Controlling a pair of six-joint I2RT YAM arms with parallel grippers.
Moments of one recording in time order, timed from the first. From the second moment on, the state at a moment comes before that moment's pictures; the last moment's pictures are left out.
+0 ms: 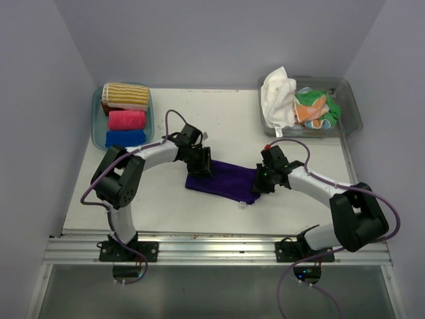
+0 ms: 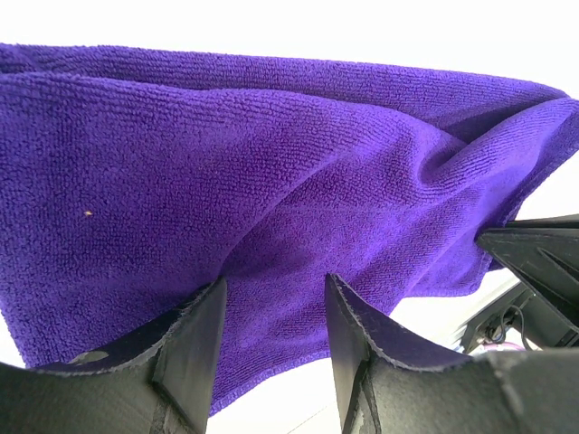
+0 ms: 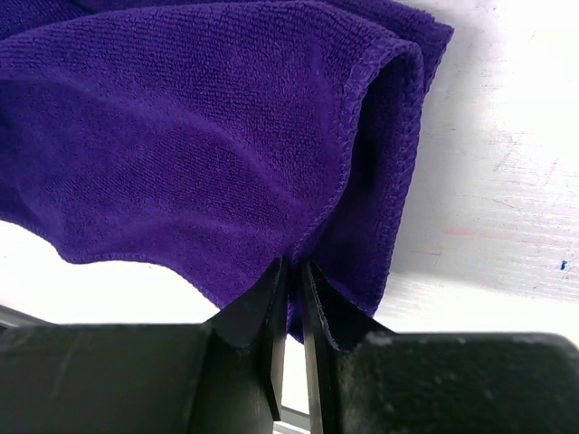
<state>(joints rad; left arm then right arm) -0.54 1.87 1.16 -0.42 0.38 -0.60 0.45 1.40 0.69 -0.41 -0.15 0.68</state>
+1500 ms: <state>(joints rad) -0.50 1.80 1.27 -0.46 0.42 -0.57 0.46 1.27 0.78 -0.57 0.09 0.67</state>
